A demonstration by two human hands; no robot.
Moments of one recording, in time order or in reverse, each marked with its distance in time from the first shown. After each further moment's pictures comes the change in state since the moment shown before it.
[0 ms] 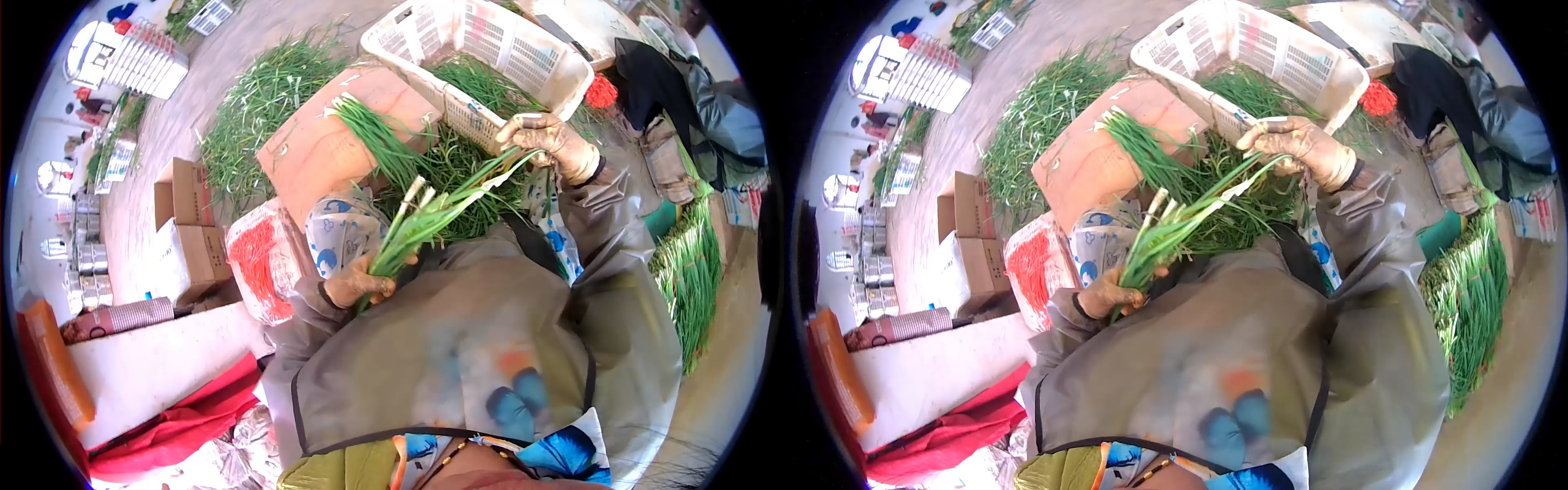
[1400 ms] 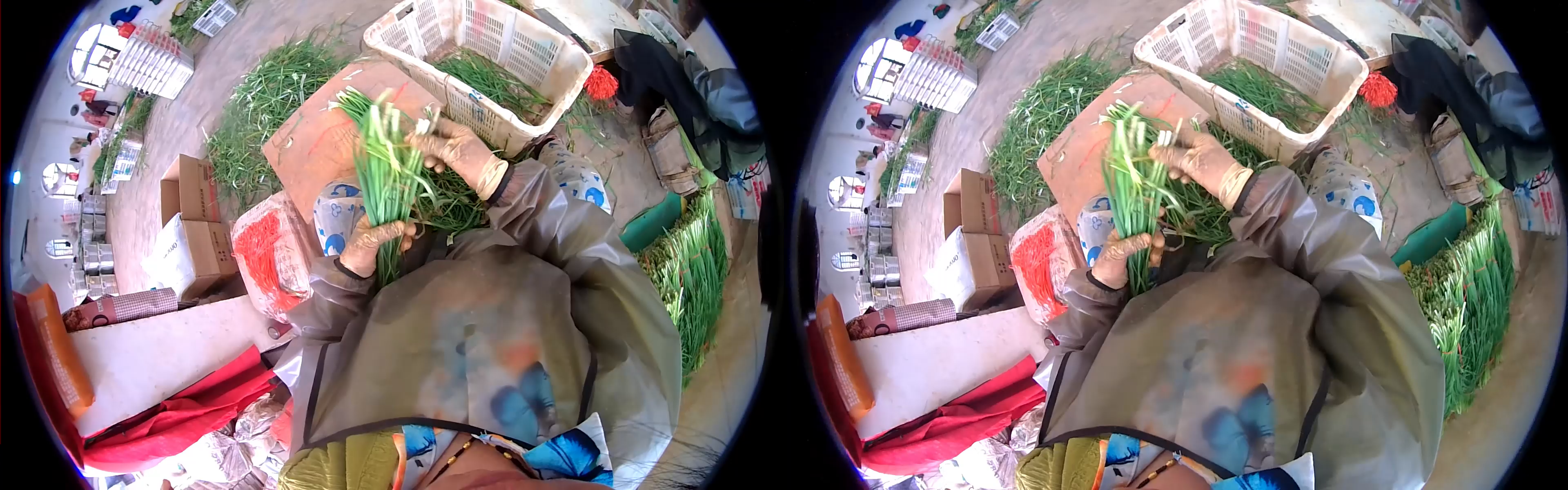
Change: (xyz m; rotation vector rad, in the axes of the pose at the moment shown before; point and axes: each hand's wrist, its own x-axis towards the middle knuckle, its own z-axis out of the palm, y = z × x) left_hand 0.035 -0.016 0.001 -0.215 0.205 0.398; right_hand 0.068 0.063 0.109 0.013 0.151 -0.231
